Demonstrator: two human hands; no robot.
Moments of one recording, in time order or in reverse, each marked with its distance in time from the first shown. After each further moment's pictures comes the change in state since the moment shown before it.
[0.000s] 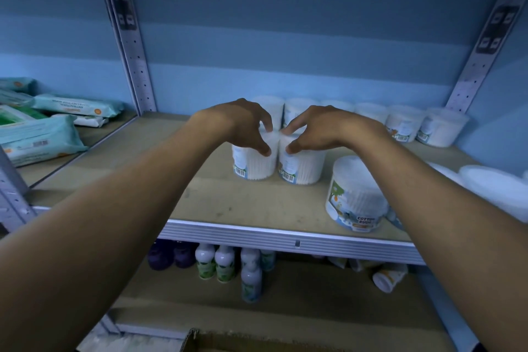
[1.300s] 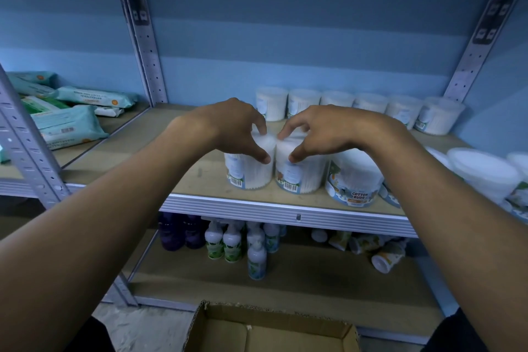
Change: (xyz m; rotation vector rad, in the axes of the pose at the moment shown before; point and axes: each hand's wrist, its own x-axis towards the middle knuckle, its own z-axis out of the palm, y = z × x) left_hand -0.077 0.007 -0.003 0.056 0.039 0.042; right_hand -0.062 -0.019 0.000 -0.022 -0.074 -0.133
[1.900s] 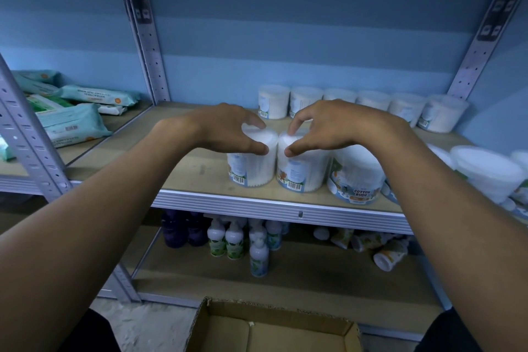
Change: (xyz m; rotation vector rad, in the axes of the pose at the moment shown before) left_hand -0.011 -0.012 0.003 -0.173 -0.046 -0.044; right_hand 0.000 0.001 0.000 0.017 0.052 0.081
